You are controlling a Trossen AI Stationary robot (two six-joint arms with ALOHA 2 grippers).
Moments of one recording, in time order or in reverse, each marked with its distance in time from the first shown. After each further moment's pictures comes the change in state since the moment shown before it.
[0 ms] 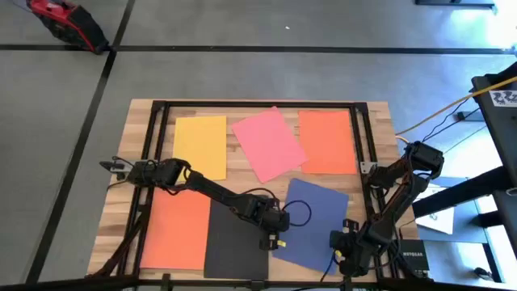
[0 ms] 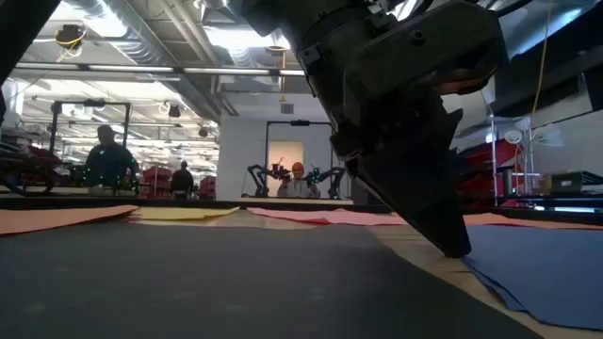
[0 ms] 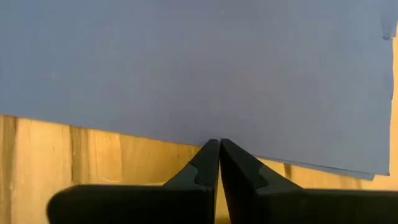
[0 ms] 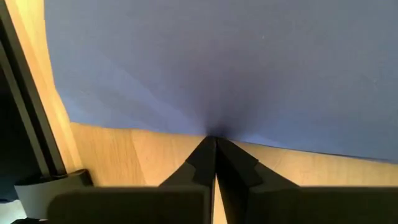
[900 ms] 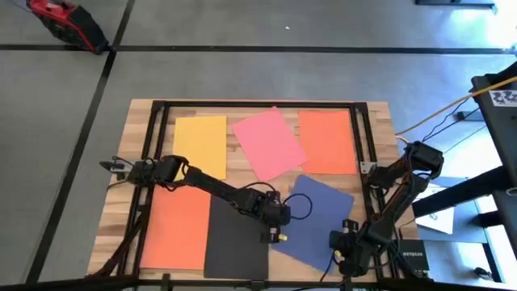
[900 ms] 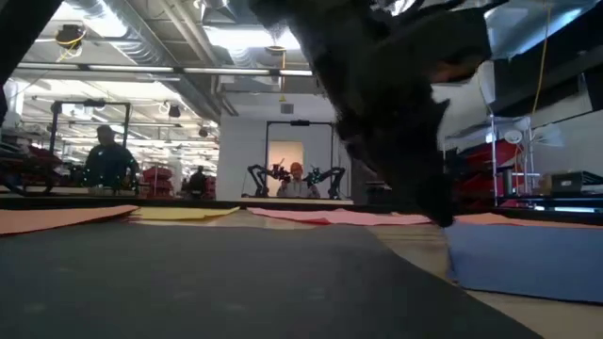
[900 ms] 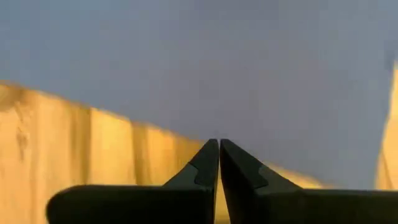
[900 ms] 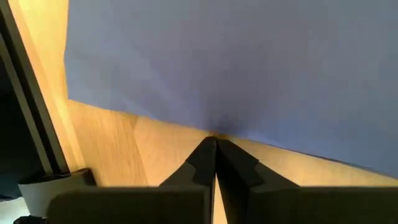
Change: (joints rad) left arm 0.013 -0.039 0.013 -0.099 -0.021 0.037; right arm 0.002 0.000 0.001 0.006 -0.017 0.000
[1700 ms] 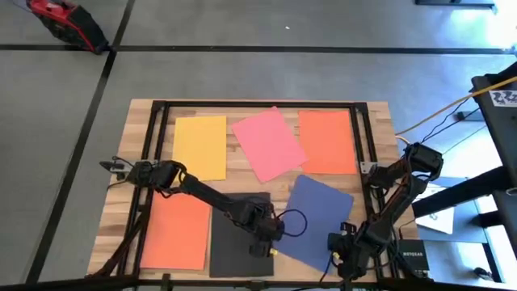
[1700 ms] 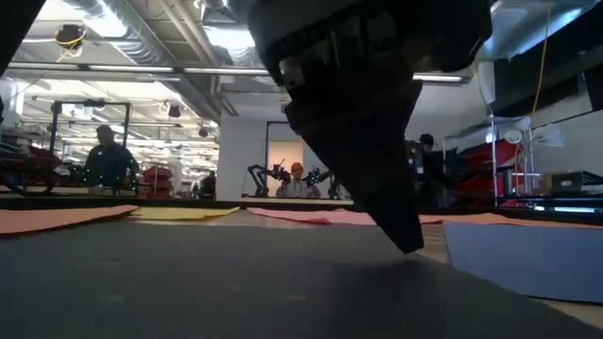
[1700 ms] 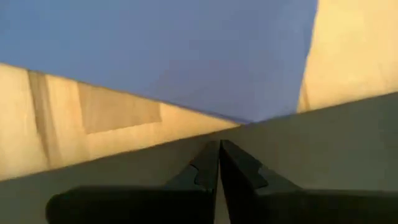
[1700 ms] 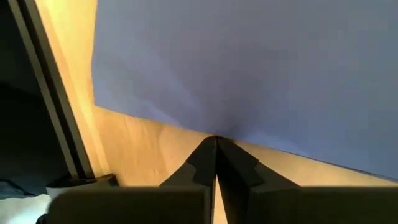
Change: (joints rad) left arm -0.074 -0.001 0.000 -0.057 0.026 -0.032; right arm 0.000 0.003 0.008 0.074 -0.032 0.005
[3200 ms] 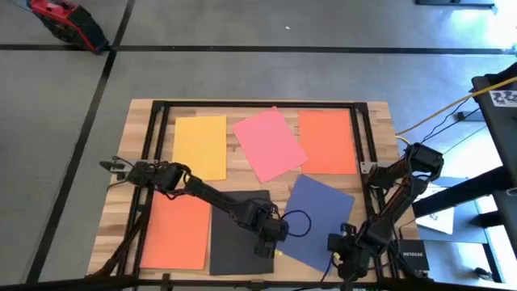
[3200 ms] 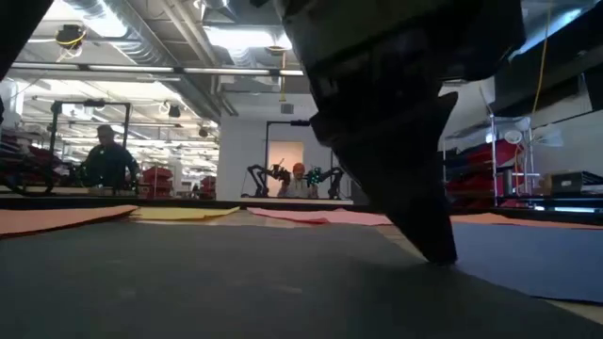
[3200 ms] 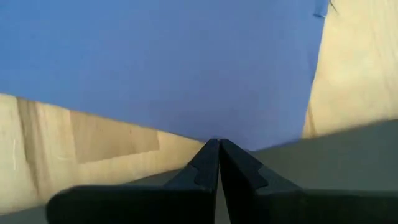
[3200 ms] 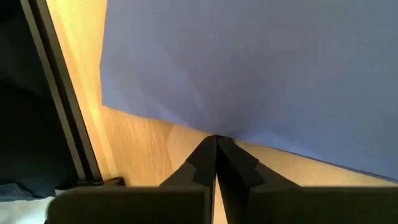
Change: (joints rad) left arm 0.010 0.067 0.076 0.015 0.007 0.005; right arm 0.016 -0.003 -0.012 0.027 0.013 0.023
